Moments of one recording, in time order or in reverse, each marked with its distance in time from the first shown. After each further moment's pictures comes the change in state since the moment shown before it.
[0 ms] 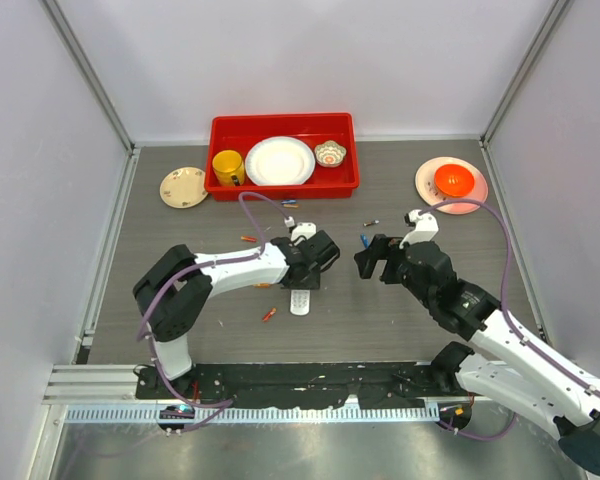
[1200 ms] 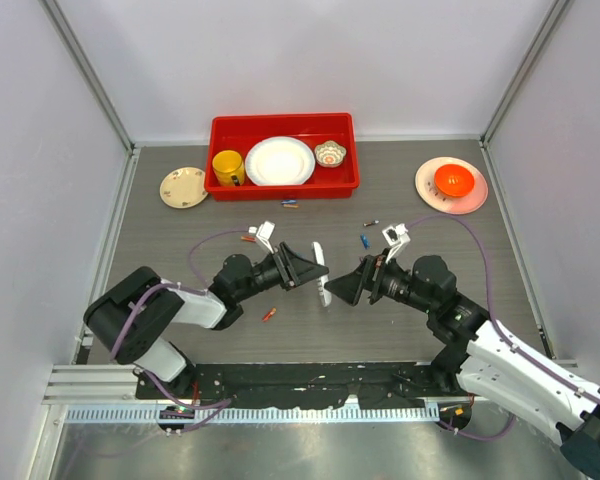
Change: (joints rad) left arm 0.207 -0.278 -0.825 1.776 0.688 -0.306; right arm -0.001 -0.079 -0.191 0.376 -0.555 0.162
